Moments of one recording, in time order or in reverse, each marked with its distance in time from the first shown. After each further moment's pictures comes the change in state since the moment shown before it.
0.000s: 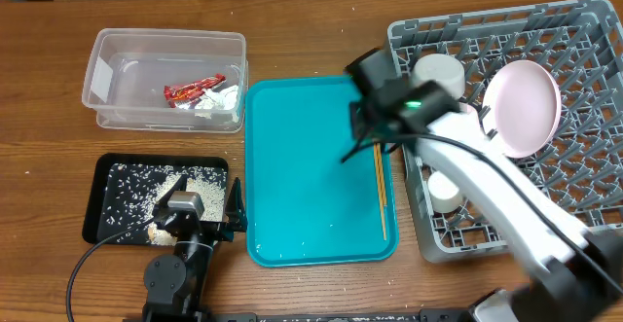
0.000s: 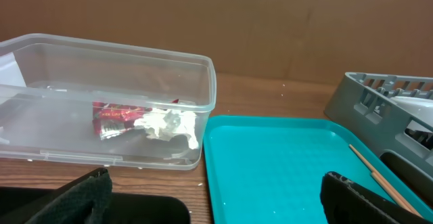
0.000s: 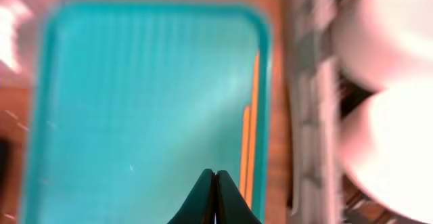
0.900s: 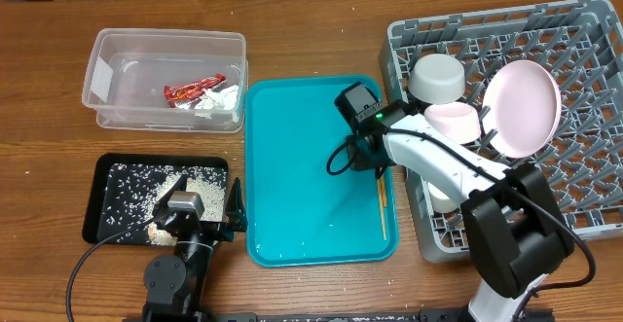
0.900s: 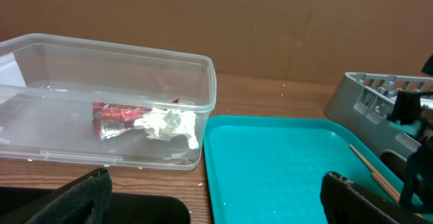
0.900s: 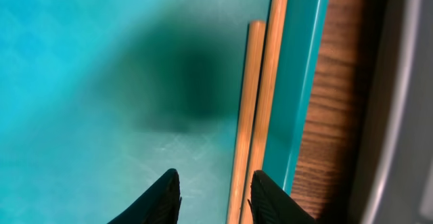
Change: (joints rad) left arm 0.000 0.000 0.000 0.000 0.000 0.000; right arm 0.010 0.269 -0.228 0.148 -0.024 -0.005
